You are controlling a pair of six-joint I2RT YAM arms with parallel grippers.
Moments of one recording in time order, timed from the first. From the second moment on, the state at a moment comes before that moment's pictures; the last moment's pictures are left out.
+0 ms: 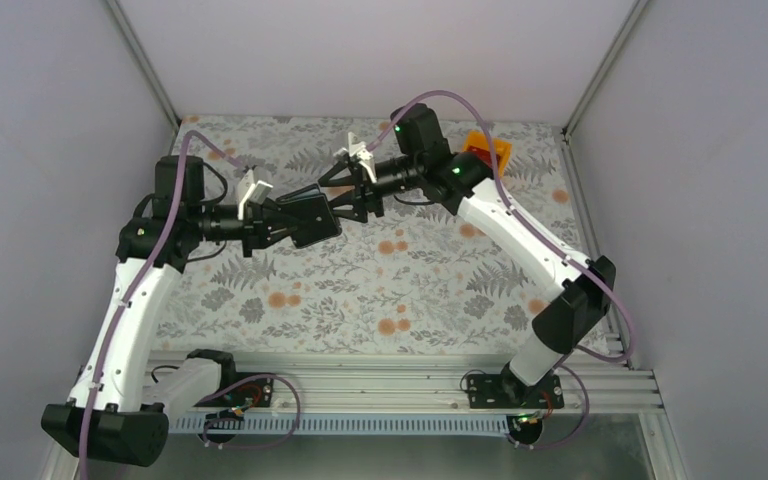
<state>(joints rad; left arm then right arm) -0.12 1.01 1.17 -0.84 1.14 0.30 0.71 1.65 1.69 -0.56 -0.92 -0.32</state>
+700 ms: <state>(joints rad) -0.13 0.99 1.21 -0.93 1.13 0.41 0.73 1.66 1.70 -0.57 -0.95 -0.33</state>
